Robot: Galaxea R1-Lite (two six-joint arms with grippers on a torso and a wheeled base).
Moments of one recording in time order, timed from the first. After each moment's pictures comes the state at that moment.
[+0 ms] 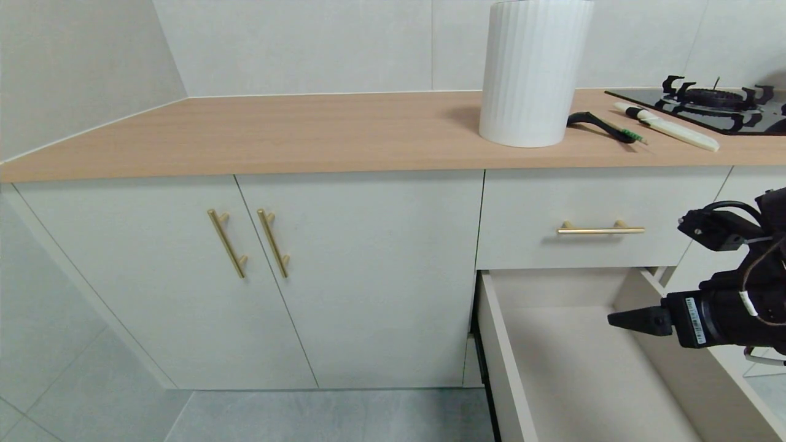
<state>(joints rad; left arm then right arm) 0.01 0.00 0.00 0.00 0.03 0.00 0.29 1.38 -0.86 0.21 0.03 0.13</state>
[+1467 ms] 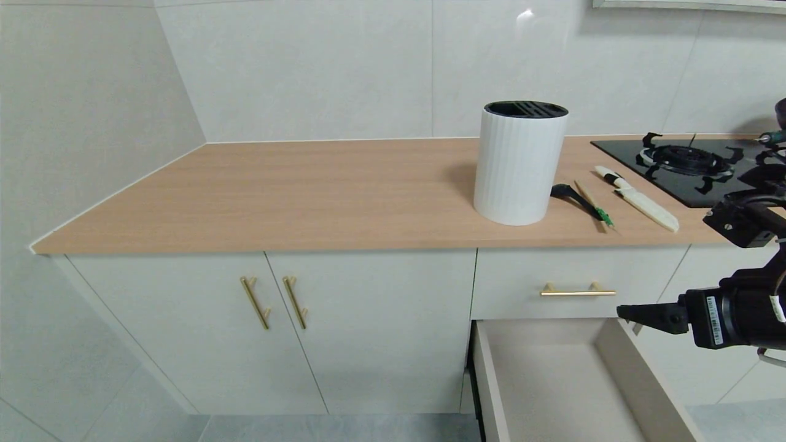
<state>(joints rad) 0.01 0.00 0.00 0.00 0.03 0.00 0.29 1.31 -0.81 0.14 0.03 0.13</state>
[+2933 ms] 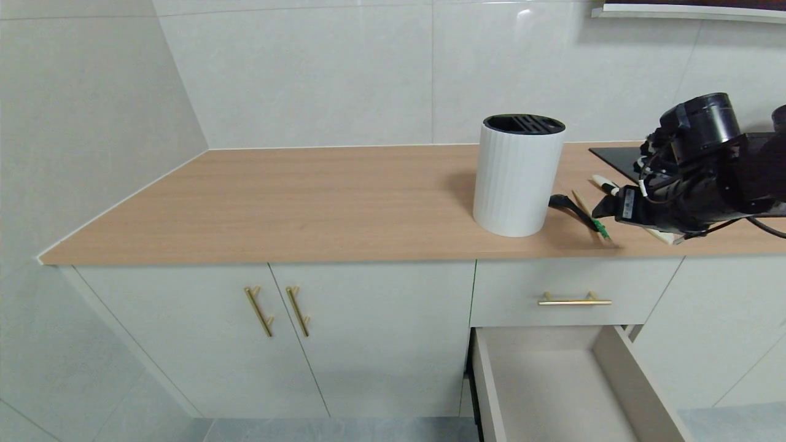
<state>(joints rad) 0.01 0.00 0.00 0.00 0.03 0.00 0.19 1.81 -1.46 0.31 -0.29 0.35</state>
